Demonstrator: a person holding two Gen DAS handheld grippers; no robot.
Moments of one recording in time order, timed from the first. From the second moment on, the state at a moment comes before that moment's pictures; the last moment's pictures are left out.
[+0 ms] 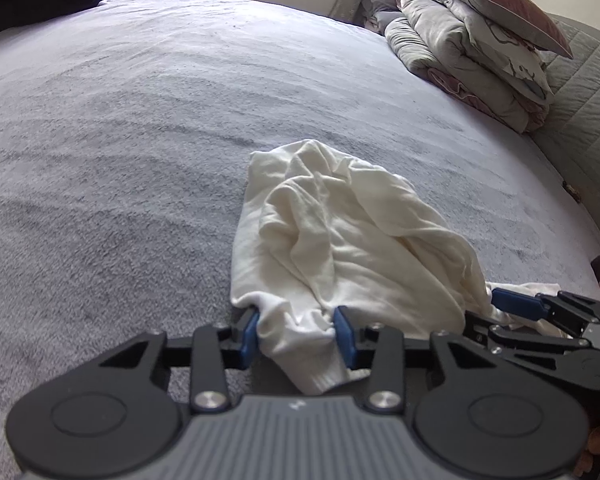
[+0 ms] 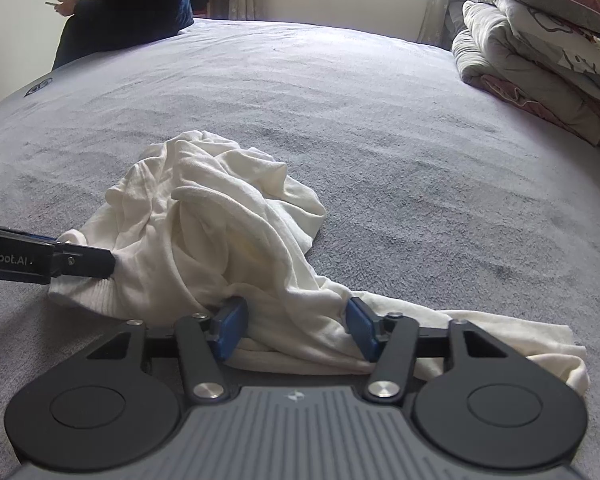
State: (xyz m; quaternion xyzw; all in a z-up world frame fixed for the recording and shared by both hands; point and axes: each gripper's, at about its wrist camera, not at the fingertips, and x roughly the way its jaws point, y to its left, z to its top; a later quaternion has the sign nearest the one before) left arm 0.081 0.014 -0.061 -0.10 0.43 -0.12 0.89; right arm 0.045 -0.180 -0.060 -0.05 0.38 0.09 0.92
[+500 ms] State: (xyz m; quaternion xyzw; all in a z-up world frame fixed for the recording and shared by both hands) left arm 0.086 0.044 -0.047 -0.13 0.41 -0.07 0.90; right arm 0.045 -0.218 -0.034 0.00 0.35 0.02 0.94
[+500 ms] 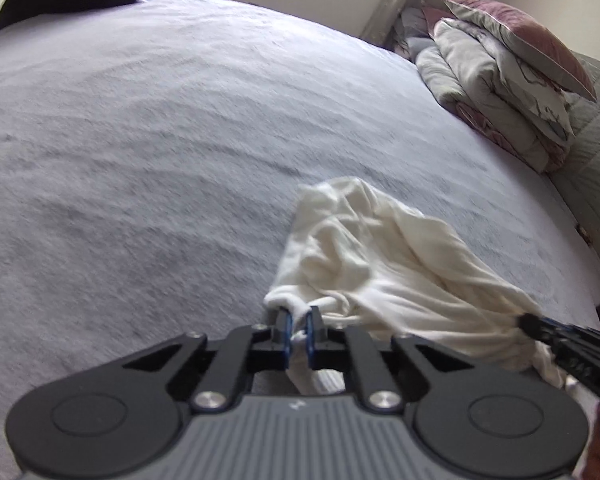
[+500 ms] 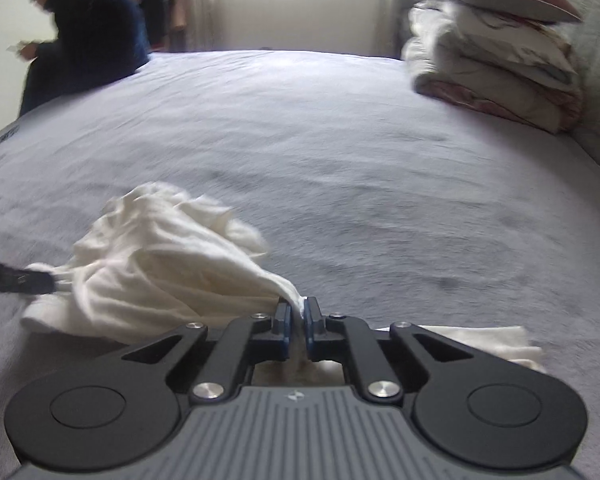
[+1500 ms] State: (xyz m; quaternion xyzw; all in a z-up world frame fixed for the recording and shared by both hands) left arm 0.106 0.102 -0.038 -0.18 0.42 -0.03 0.89; right arm 0.039 -0.291 -0.019 0.09 0.34 -0.05 0.94
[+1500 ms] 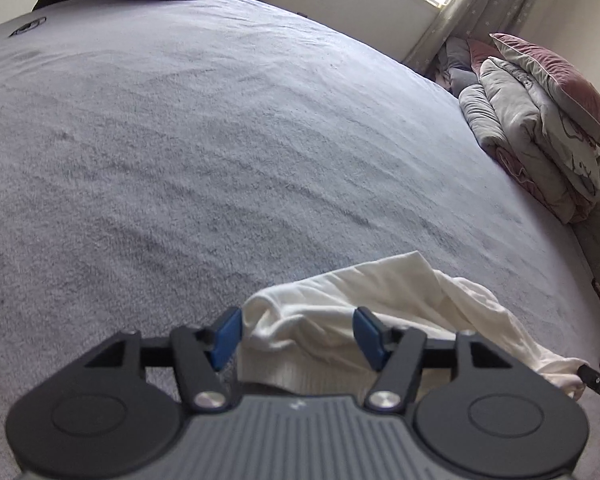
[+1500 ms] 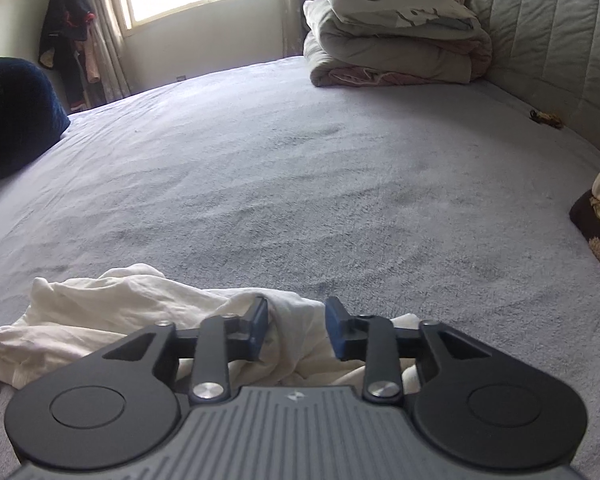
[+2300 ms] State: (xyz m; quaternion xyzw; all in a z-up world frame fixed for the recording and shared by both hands) left arm 0.112 0.101 -0.055 -0.21 0.45 -0.03 0.87; right arm 0.060 -0.252 -0.020 0.04 0.32 0.03 0.95
